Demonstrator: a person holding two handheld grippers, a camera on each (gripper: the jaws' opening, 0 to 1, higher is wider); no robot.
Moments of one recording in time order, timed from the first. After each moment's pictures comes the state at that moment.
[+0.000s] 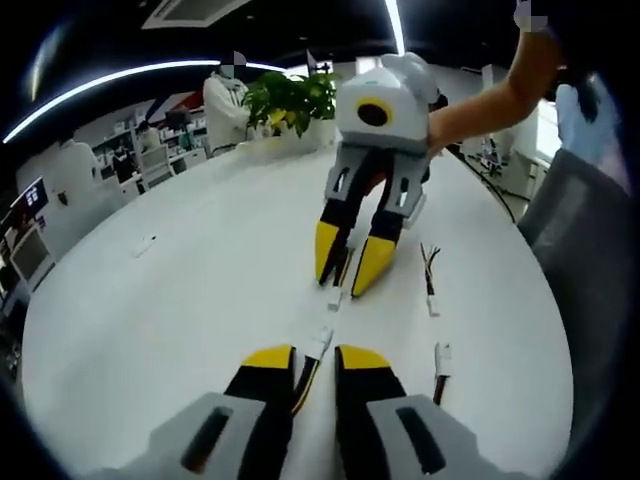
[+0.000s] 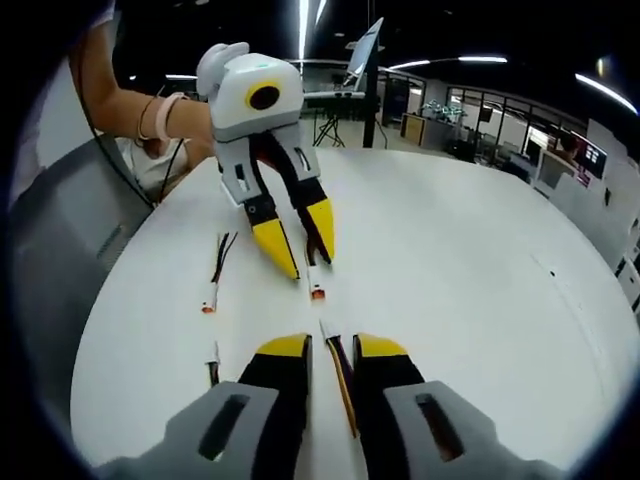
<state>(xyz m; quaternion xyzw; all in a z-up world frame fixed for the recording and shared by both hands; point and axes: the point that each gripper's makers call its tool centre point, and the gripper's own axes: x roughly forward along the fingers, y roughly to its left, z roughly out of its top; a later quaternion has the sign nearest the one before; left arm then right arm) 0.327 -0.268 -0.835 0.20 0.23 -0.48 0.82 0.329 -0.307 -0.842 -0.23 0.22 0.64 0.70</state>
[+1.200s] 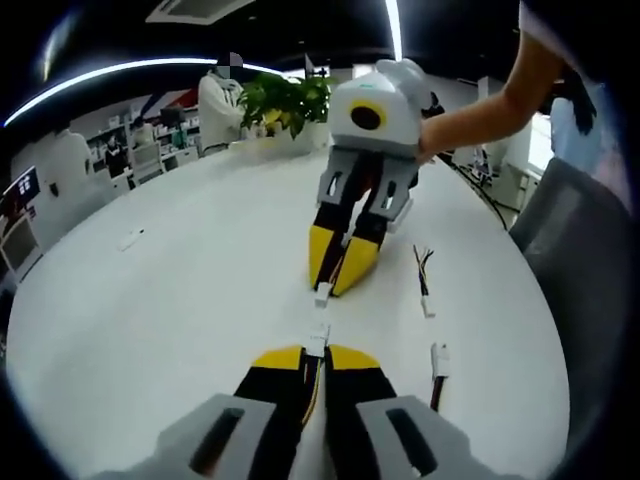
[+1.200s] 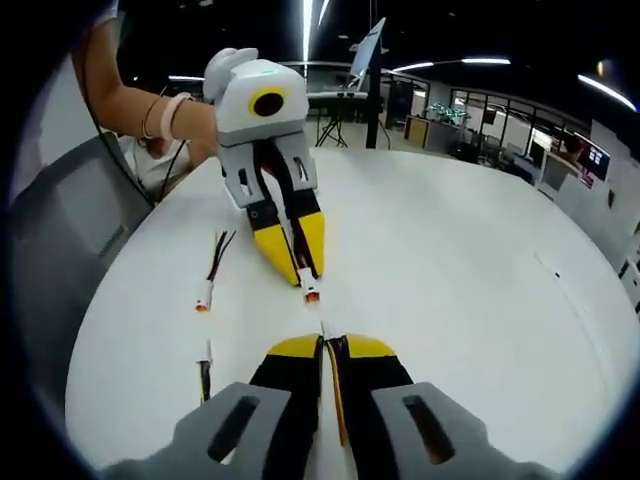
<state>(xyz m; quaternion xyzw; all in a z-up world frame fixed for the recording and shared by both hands) 0.327 -0.274 -0.845 0.17 0.24 -0.50 0.82 0.333 -0.307 -0.849 -0.24 0.22 0.64 0.70</state>
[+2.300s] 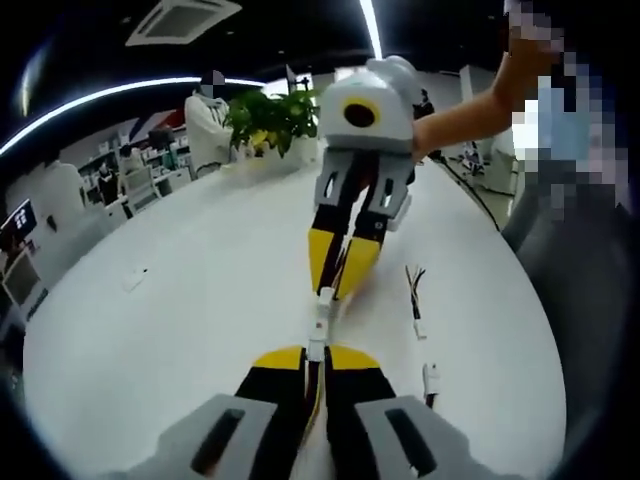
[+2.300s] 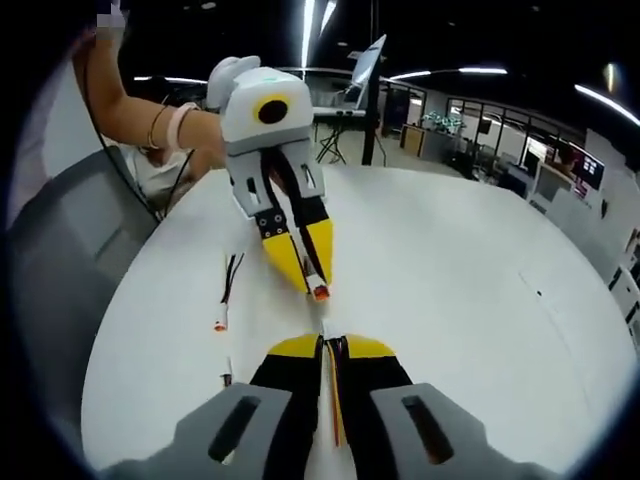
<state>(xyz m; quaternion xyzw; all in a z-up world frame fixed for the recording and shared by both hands) 0.324 -0.284 -0.805 0.21 0.20 -0.52 0.81 0.322 -0.307 -0.804 -0.23 0.19 0.64 0.71</state>
